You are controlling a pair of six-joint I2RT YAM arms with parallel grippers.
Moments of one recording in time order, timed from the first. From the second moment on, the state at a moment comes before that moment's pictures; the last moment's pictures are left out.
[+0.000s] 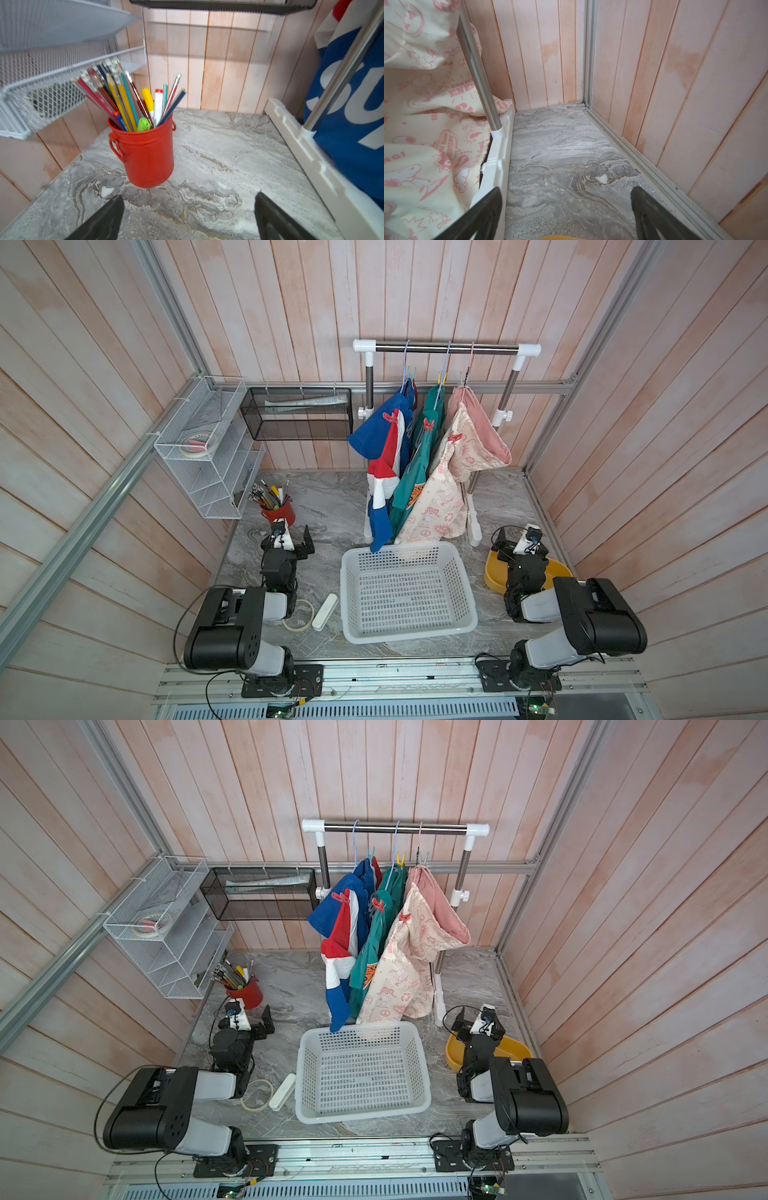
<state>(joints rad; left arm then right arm) 0.01 1.38 0.27 1.02 -0.09 -0.03 0.00 1.46 0.16 1.28 0.27 0.07</state>
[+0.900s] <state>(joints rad) -0.53 1.30 1.49 -0.49 -0.03 -0.18 -0.14 0.90 0.69 0.09 0.14 0.66</state>
